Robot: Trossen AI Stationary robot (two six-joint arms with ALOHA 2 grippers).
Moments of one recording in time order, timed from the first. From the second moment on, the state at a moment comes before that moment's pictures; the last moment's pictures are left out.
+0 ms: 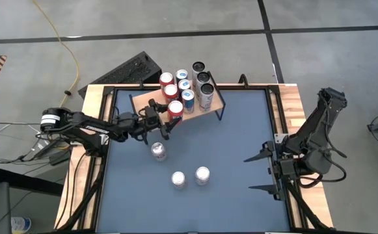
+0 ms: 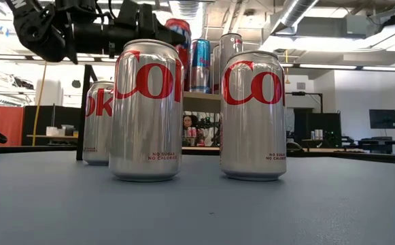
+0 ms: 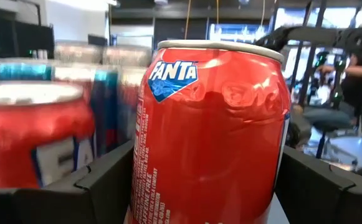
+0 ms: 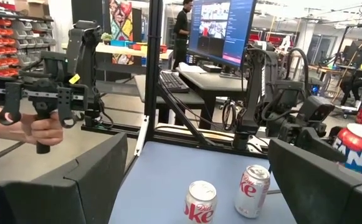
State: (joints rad) left arm 0.15 1.40 0.44 1.23 -0.27 -0.02; right arm 0.99 0.94 0.81 0.16 0.87 -0.08
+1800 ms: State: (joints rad) left arm 0.24 1.49 0.43 1.29 -0.24 -0.05; right arm 0.99 0.94 0.81 0.15 0.84 -0.09
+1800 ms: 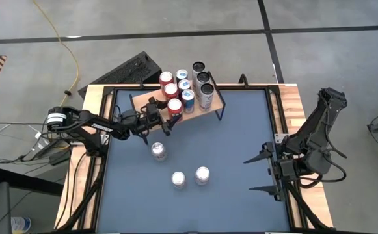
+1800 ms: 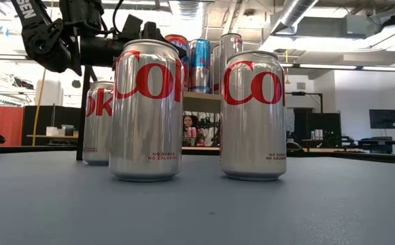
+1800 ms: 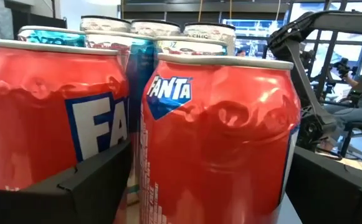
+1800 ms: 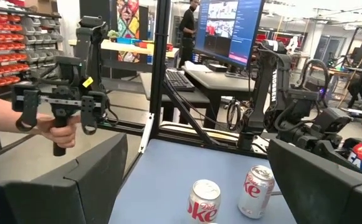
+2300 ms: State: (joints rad) left arm 0.25 1.36 0.43 1.06 -0.24 -0.07; right arm 0.99 0.94 0.81 0.13 0.83 -0.09
